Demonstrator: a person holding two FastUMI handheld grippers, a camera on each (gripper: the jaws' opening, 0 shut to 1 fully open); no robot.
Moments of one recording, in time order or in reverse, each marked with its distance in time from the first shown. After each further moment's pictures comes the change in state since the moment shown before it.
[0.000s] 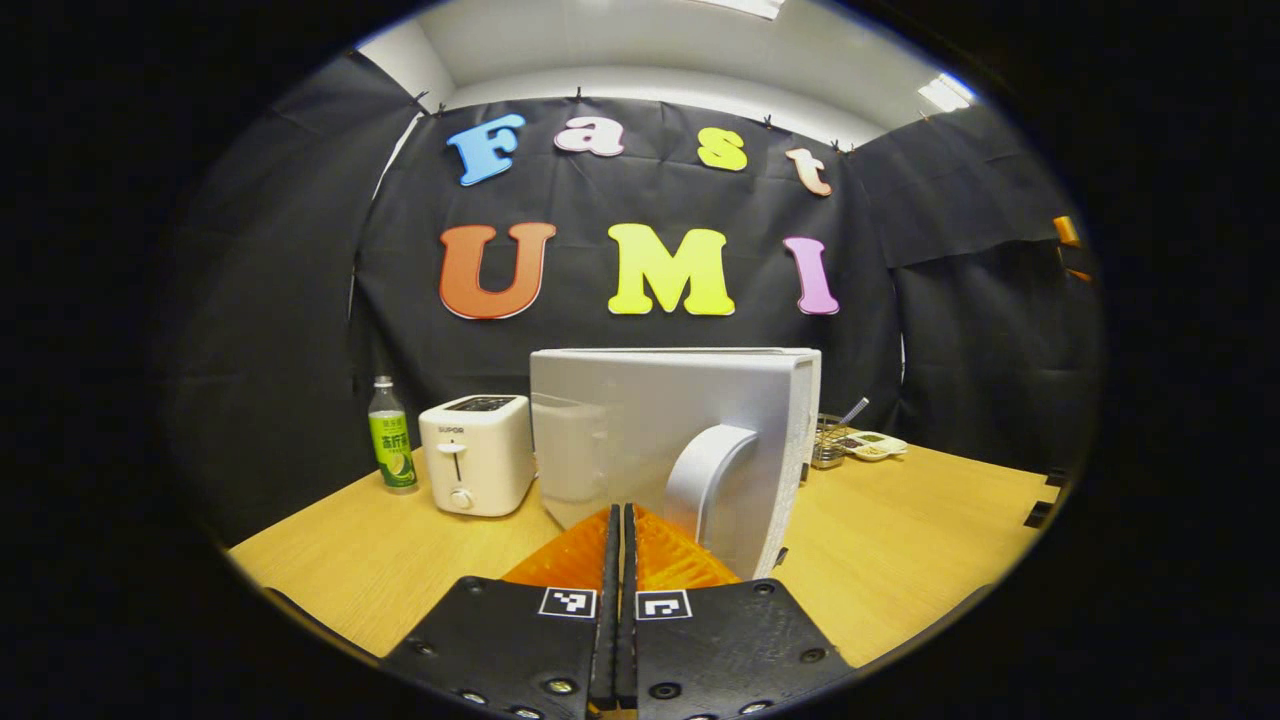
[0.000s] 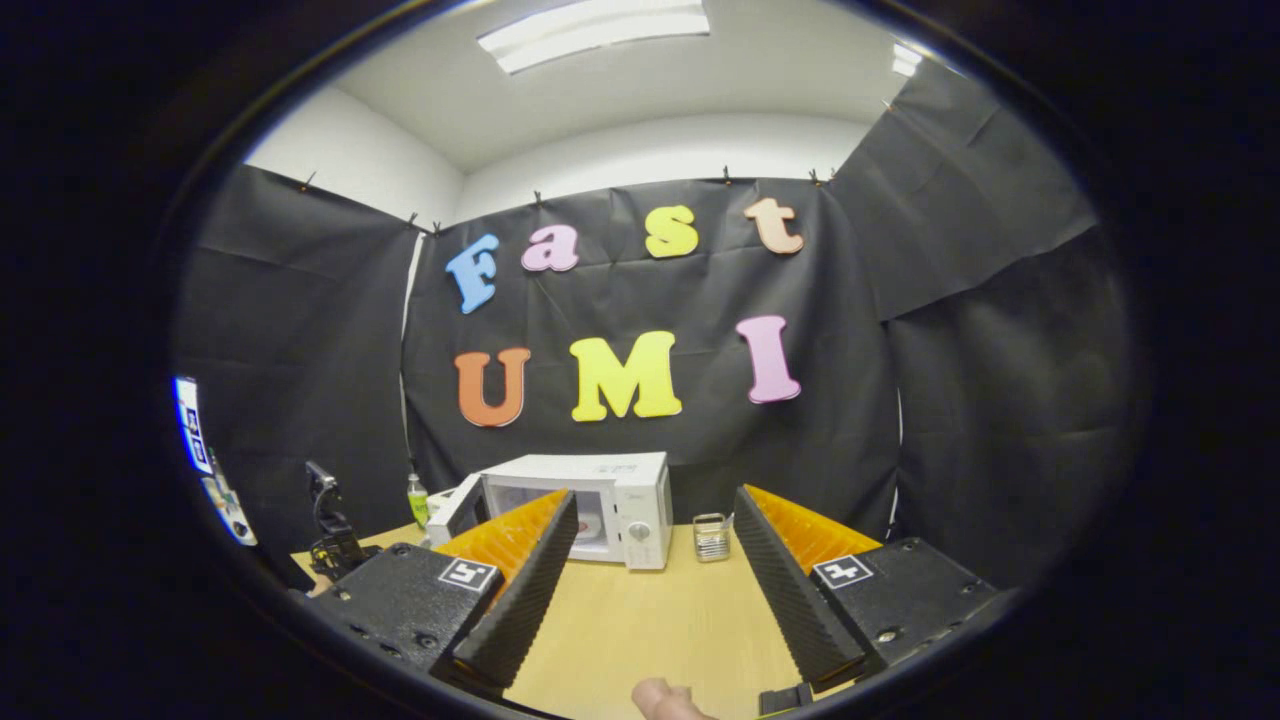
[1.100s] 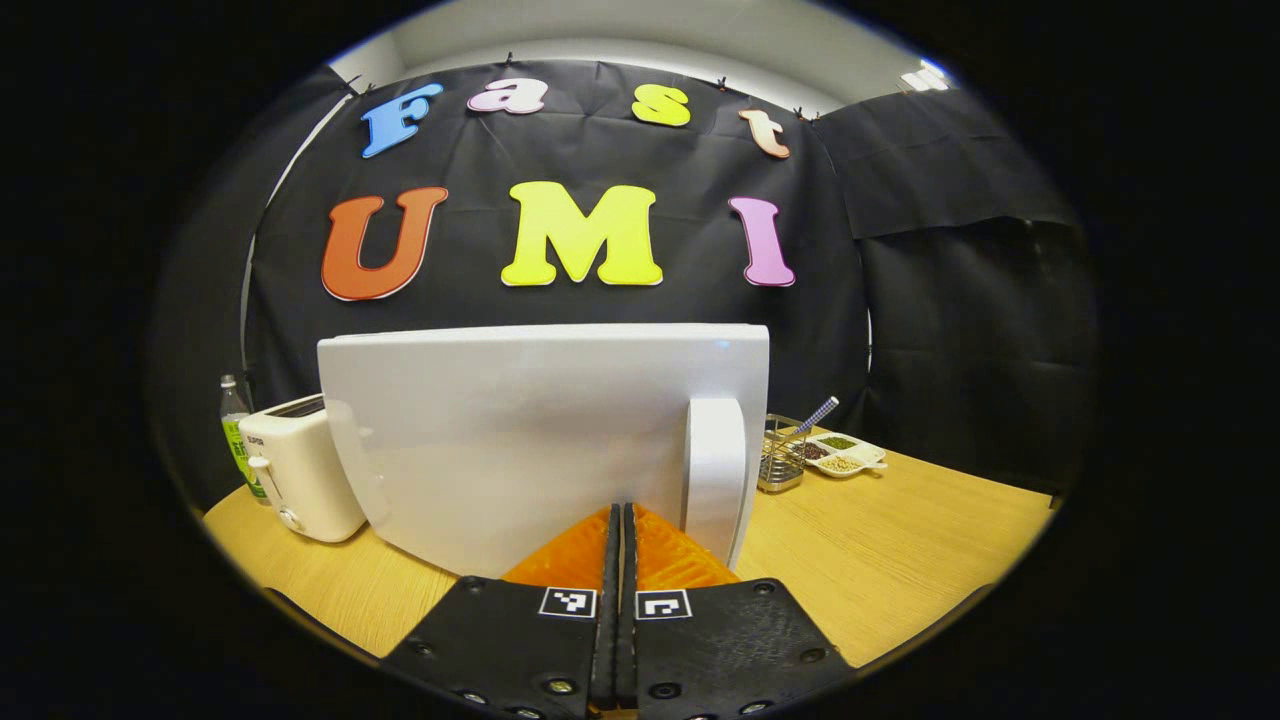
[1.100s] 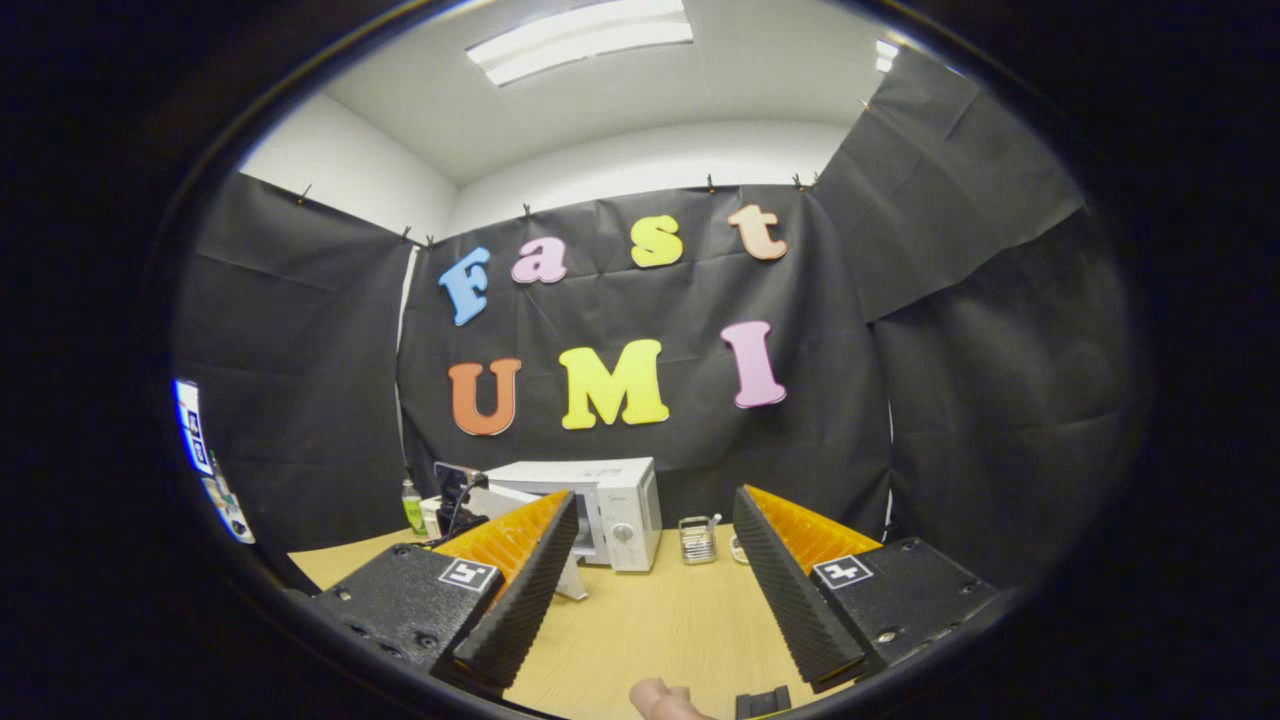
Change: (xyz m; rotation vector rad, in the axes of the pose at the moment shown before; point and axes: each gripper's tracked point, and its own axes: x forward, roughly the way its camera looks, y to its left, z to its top) left arm 0.156 -0.116 -0.005 0.003 0.069 -0.124; right arm -0.013 -0.042 -0.009 0.024 -0.039 -0.012
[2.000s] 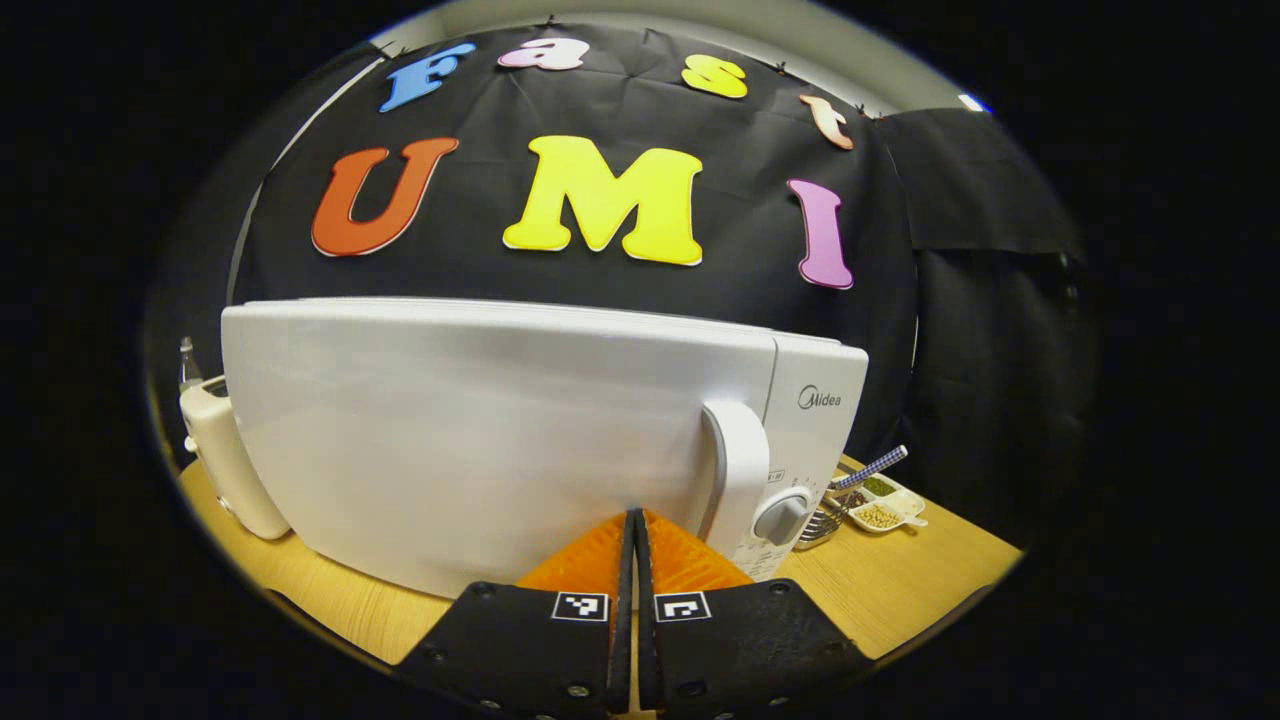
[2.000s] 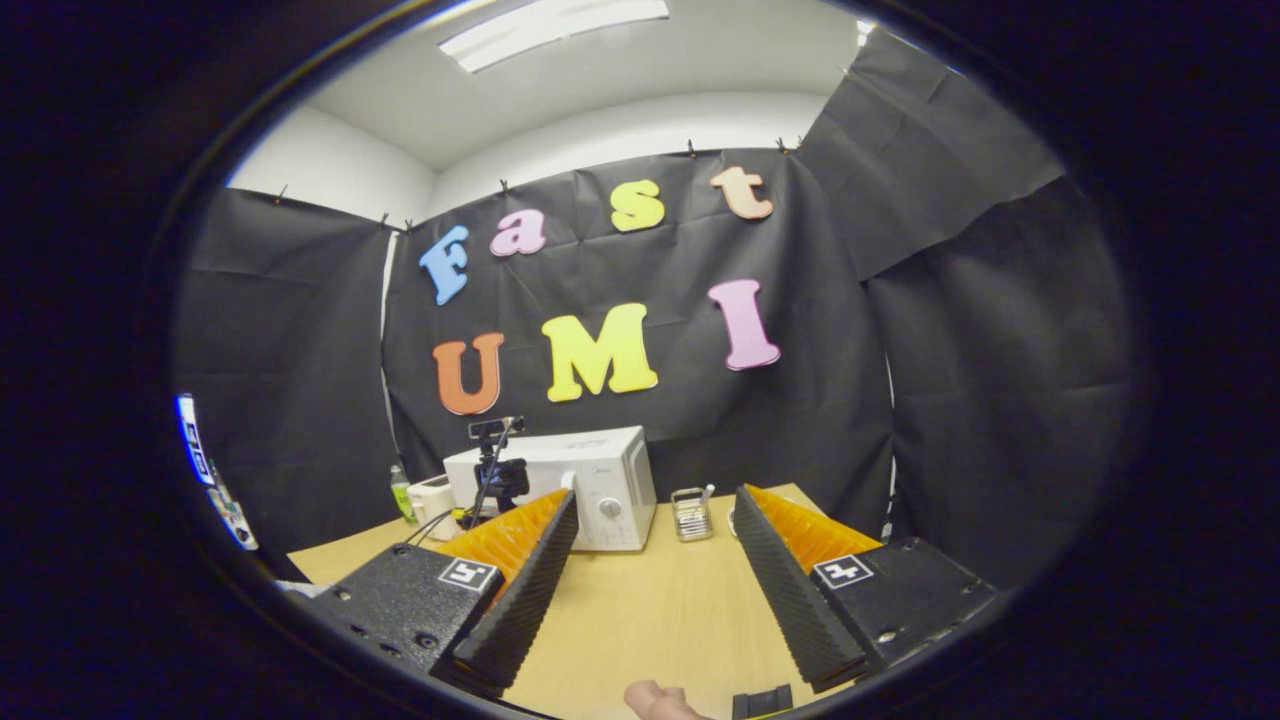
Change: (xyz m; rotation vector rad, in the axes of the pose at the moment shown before) left arm 0.102 0.001 0.007 -0.168 0.097 0.043; right arm 0.030 -0.020 -0.043 0.052 0.097 -0.014
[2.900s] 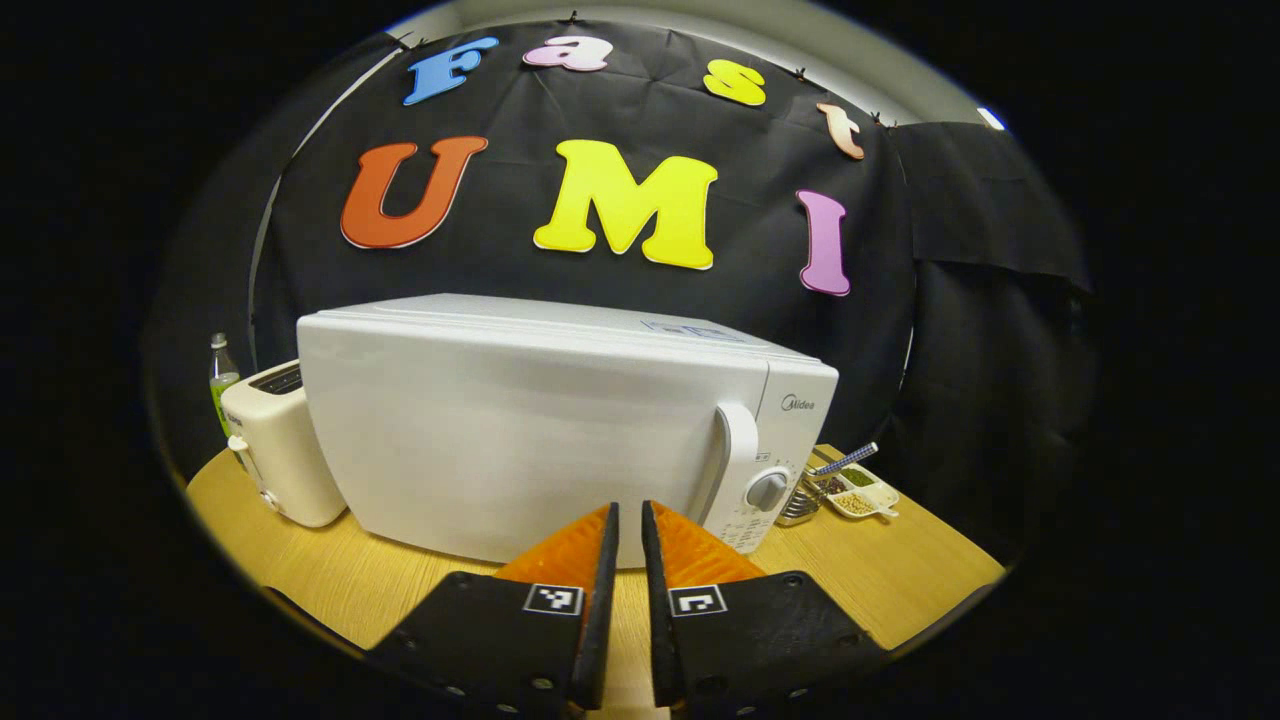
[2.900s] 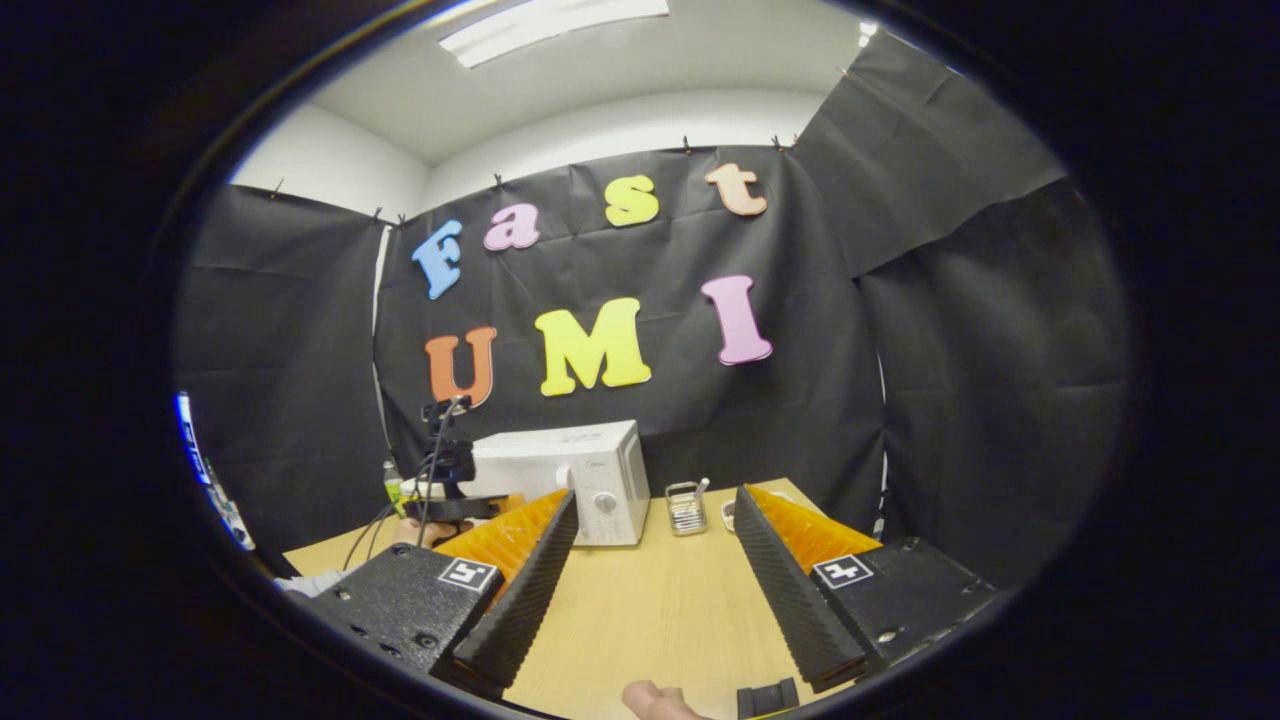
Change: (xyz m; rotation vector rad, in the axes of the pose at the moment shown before) left arm -0.084 0.025 0.021 -0.017 0.016 0.034; right arm -0.005 0.009 -0.002 -0.006 0.012 -0.033
